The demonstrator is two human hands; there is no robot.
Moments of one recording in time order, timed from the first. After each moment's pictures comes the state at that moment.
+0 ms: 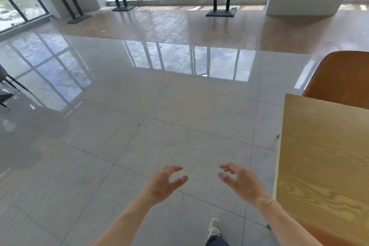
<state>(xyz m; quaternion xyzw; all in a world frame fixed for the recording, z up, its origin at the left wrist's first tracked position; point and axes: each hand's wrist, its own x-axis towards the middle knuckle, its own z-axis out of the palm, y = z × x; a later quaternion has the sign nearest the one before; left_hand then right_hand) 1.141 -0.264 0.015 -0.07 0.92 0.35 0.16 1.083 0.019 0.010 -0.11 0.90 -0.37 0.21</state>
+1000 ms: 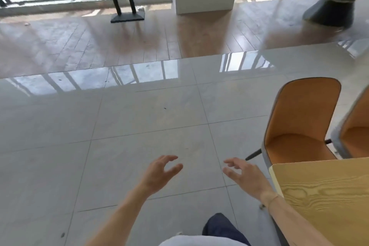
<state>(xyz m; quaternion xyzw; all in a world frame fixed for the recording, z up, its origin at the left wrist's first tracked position) 0.450 -0.224 0.008 0.15 0.89 0.36 0.22 0.551 0.065 0.030 0.14 0.91 -0.38 0.13</state>
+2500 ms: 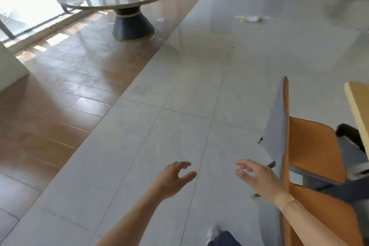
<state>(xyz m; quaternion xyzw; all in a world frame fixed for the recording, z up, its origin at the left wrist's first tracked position) -0.219 0.575 0.011 0.63 0.66 0.14 0.39 0.087 0.616 0.035 0.61 0.69 -0.38 -0.11</state>
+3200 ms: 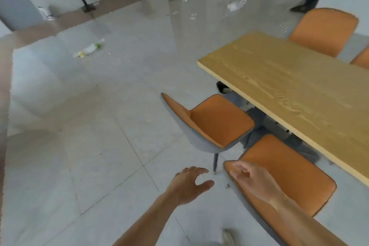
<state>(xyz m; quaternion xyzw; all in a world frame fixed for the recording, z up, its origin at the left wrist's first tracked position) 0.016 0.853 0.025 0.90 0.26 -0.15 0.33 0.188 0.664 0.014 0.83 0.34 -0.30 -0.33</state>
